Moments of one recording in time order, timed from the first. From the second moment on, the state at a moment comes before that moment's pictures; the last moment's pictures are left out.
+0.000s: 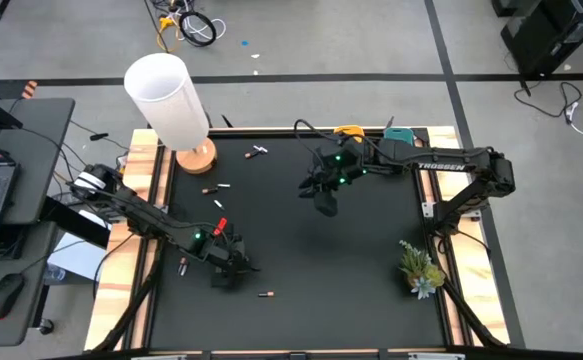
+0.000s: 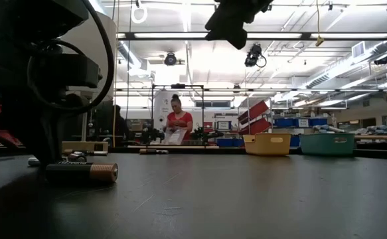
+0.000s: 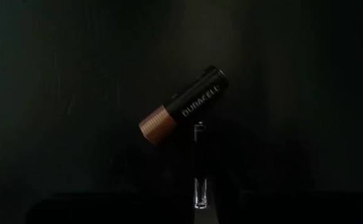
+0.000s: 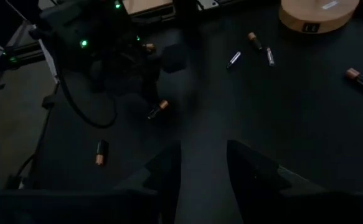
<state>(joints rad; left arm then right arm) -0.42 1.52 0.68 -0.44 -0.18 -0.43 -0.16 1.53 1.40 -0.56 -0.25 0.14</state>
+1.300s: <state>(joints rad) 0.07 1.79 1.35 -0.03 -0.02 -0.26 -0.26 1.17 1.40 -1.12 0.13 0.33</state>
